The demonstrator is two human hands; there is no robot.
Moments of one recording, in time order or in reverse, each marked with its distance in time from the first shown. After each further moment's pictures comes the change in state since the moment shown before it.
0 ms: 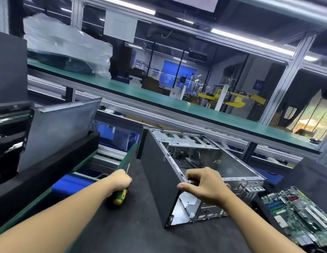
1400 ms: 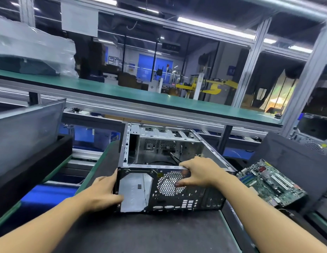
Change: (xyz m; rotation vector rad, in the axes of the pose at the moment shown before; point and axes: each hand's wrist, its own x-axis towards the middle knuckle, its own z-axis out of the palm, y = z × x) left_hand -0.019 -0.015 0.023 0.503 -0.122 0.604; right_hand -0.025 0.060 -0.028 -0.347 -0.304 0.058
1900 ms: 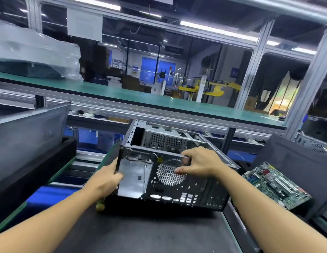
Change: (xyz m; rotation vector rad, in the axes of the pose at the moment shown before) left_hand 0.011 0.020 -0.023 -0.170 0.283 -0.170; right_hand 0.011 -0.003 -0.030 0.133 0.141 0.083
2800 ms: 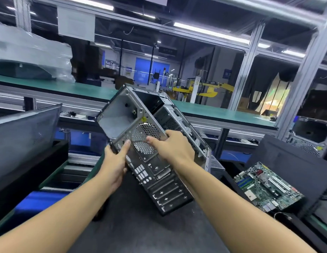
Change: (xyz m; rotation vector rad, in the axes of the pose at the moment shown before) left_hand 0.024 0.084 0.014 -1.192 0.205 -0.196; right_hand 0.038 -0.091 -0.017 0.460 0.333 0.504
